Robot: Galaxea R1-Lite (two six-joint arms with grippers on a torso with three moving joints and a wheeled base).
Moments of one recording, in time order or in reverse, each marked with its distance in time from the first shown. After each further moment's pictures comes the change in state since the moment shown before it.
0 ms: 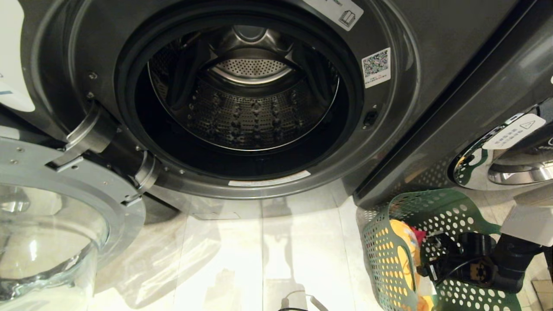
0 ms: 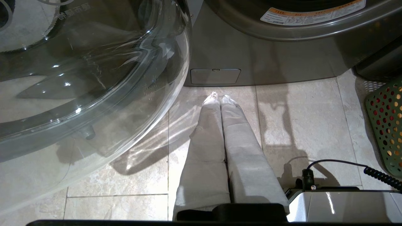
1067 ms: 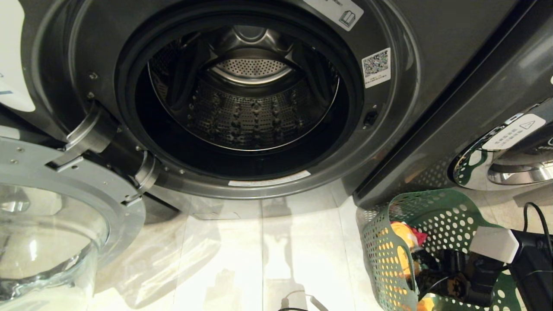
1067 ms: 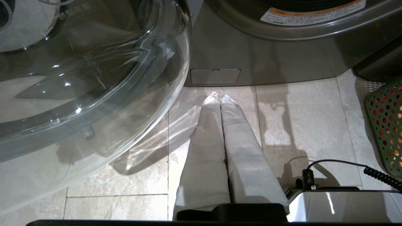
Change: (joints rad) left arm 0.000 0.000 0.000 0.000 0.000 0.000; right arm 0.058 0.246 -0.151 -0.047 -0.064 0.005
